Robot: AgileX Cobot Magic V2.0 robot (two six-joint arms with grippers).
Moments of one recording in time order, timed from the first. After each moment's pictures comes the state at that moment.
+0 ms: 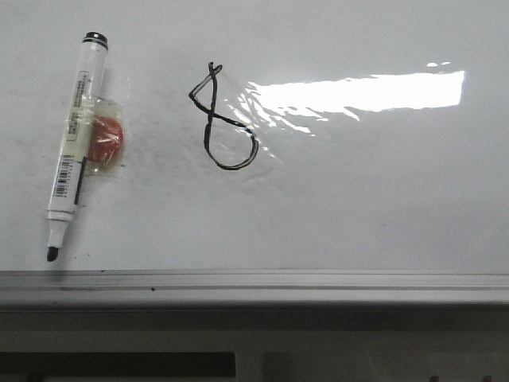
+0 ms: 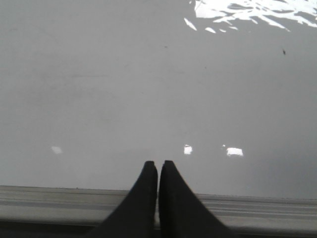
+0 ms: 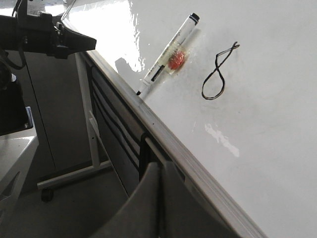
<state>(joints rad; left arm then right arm) 0.02 0.00 -0.01 -0.02 0.33 -0.03 0.96 0.15 -0.20 -0.06 0.28 -0.03</state>
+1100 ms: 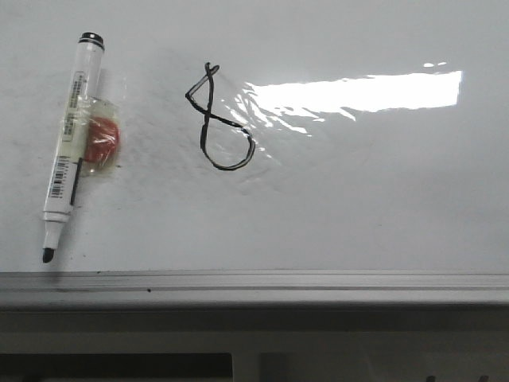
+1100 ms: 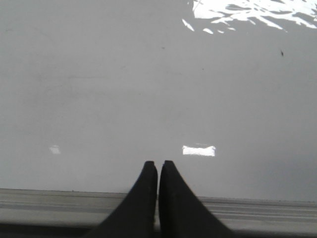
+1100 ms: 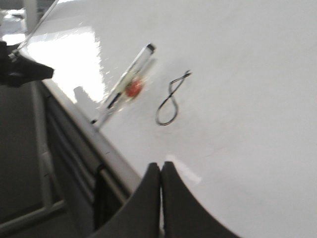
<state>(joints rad) 0.02 0.00 -0.01 -0.02 0.33 -0.03 0.80 0.15 -0.10 -0.11 0.05 -0.03</state>
